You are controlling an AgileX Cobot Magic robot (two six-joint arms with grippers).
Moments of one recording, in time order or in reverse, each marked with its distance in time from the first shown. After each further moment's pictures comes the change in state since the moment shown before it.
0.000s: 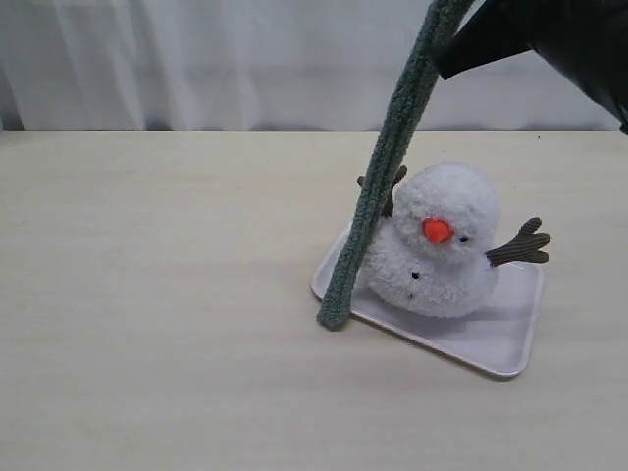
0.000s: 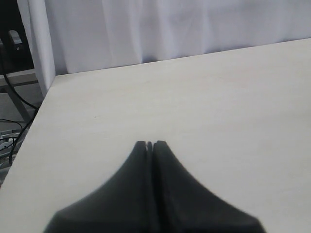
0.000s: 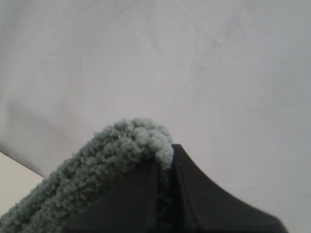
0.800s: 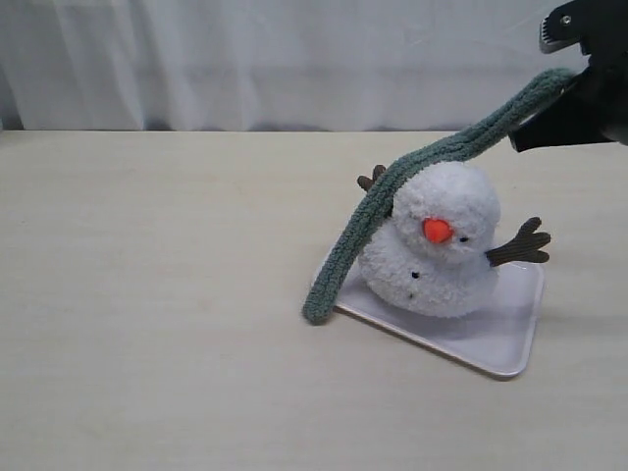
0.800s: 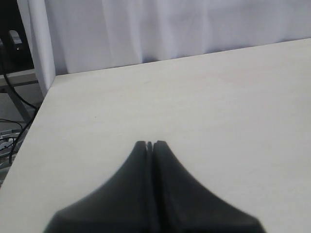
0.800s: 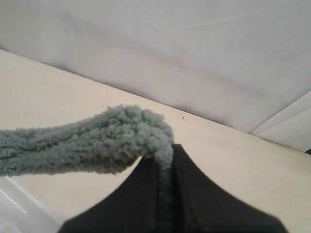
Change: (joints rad) left arm 0.000 0.000 0.000 0.000 0.000 0.000; right arm -0.222 0.026 0.090 0.621 0.102 -0.406
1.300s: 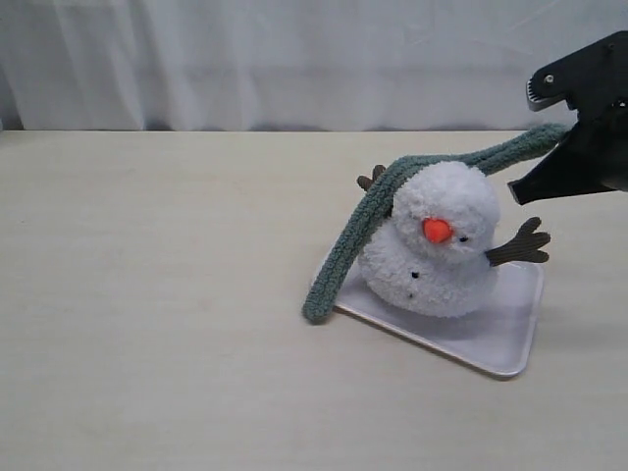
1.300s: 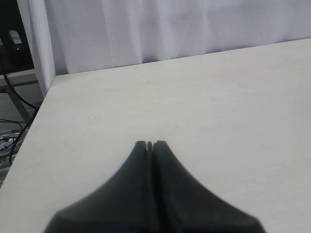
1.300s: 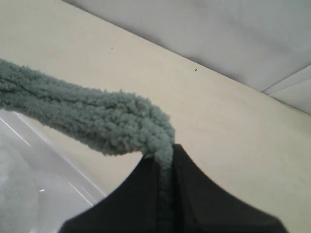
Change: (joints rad) left arm 0.000 0.000 0.000 0.000 0.000 0.000; right arm -0.002 0.016 0.072 0.197 -0.021 -0.224
